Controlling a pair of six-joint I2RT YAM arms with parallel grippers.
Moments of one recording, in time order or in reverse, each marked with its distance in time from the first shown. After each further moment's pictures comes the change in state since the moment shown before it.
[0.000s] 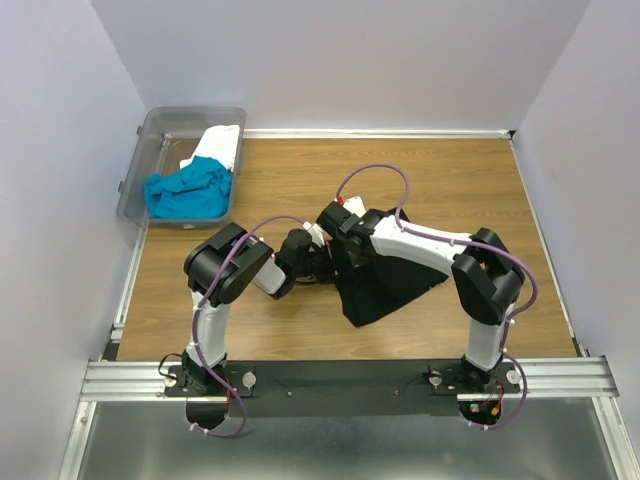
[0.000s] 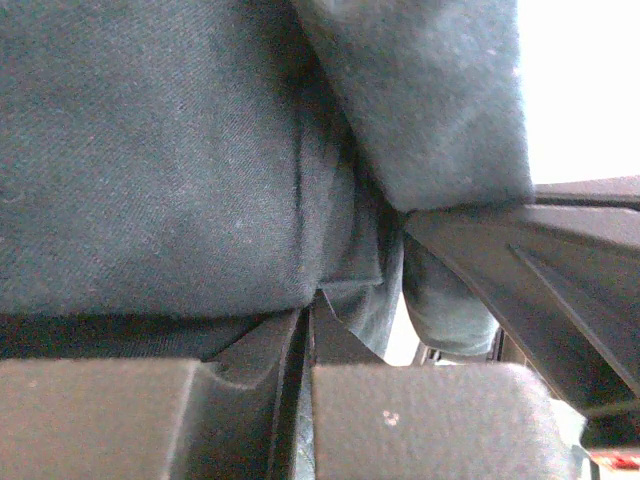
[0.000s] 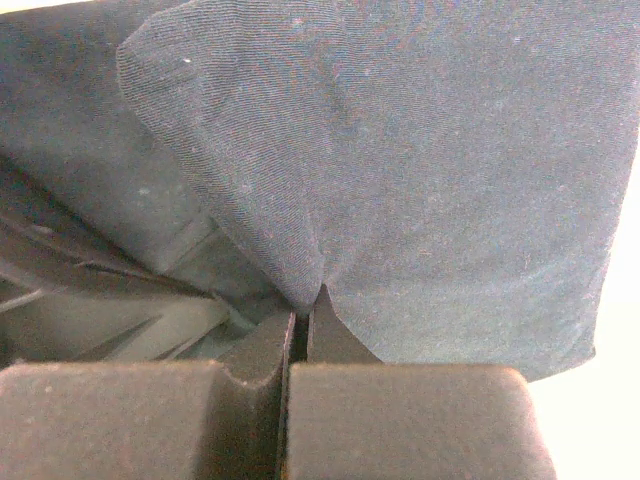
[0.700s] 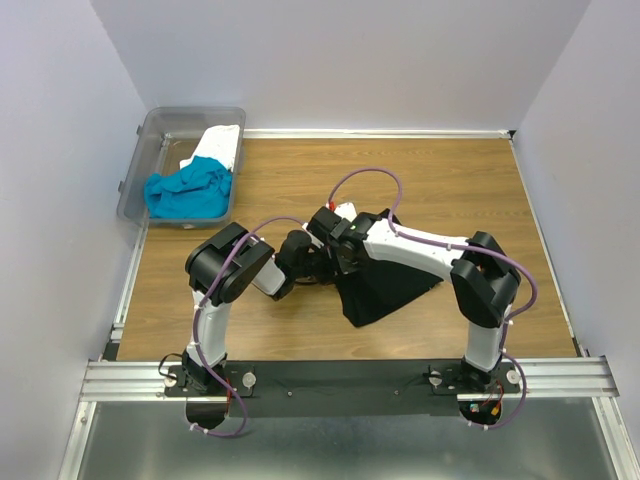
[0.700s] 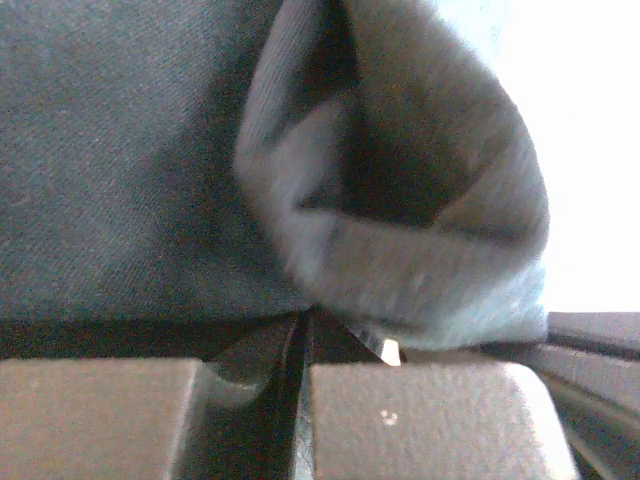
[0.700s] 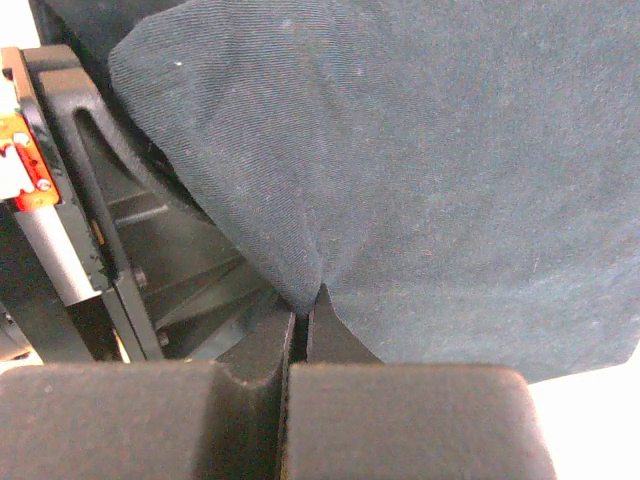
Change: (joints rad) left arm 0.000 0.014 -0.005 0.035 0.001 -0.024; right arm 0.066 0.005 0.054 -0.062 -0.070 0.088
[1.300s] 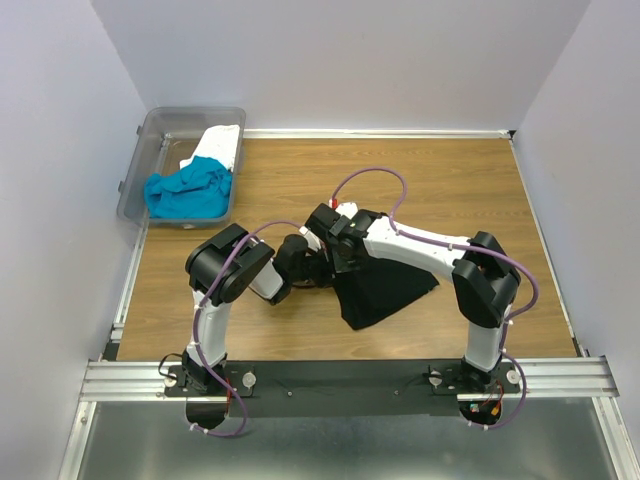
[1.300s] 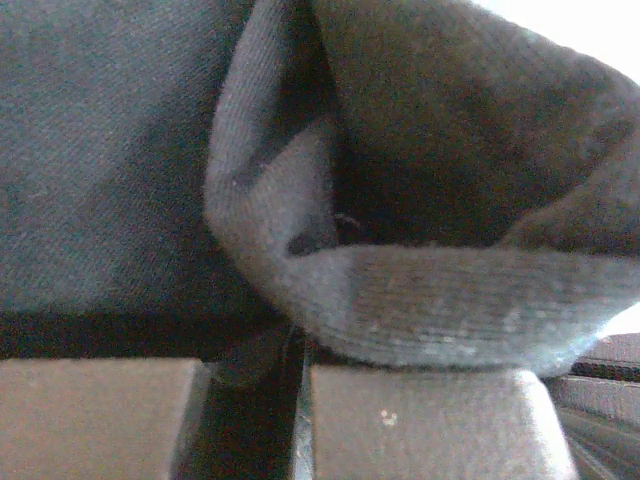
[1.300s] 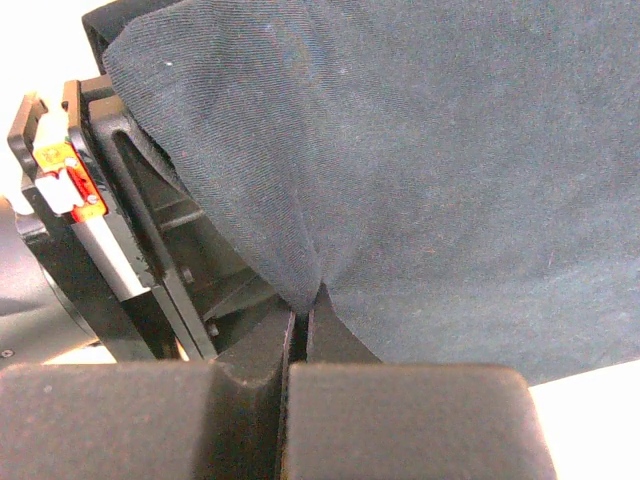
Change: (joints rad) left arm 0.000 0.001 -0.047 0.069 0.000 -0.032; right arm 0.004 0.002 0.033 -0.019 -0.082 0.133
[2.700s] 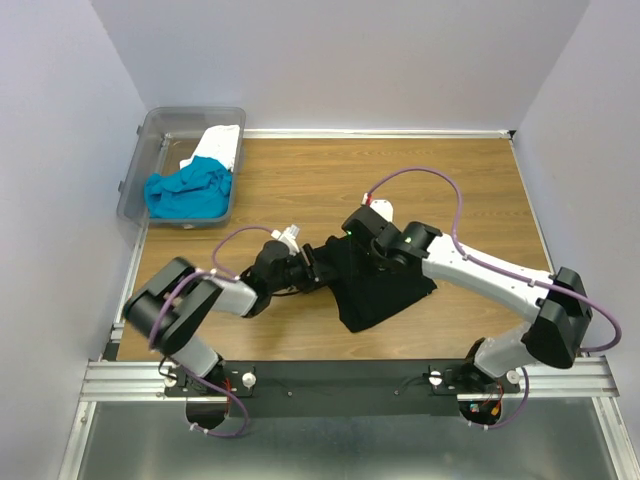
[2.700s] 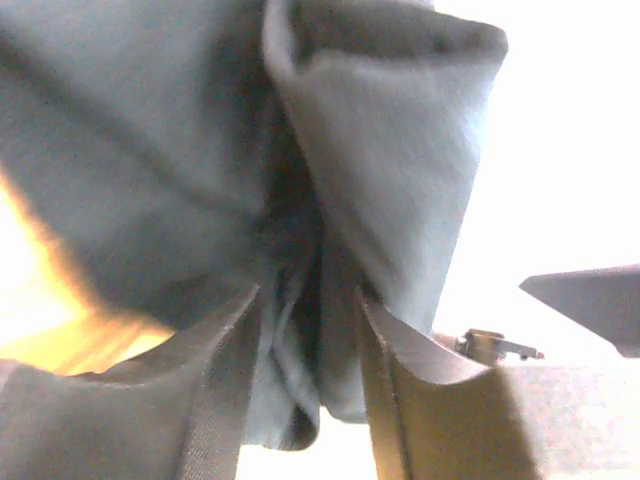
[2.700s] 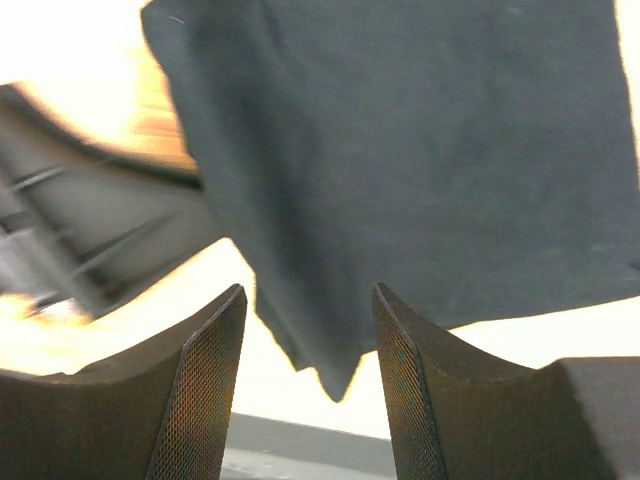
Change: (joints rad) left arm 0.001 -0.395 -0.182 -0.235 -0.182 -0.005; right arm 0.003 -0.392 -0.215 0.067 -0.039 0.052
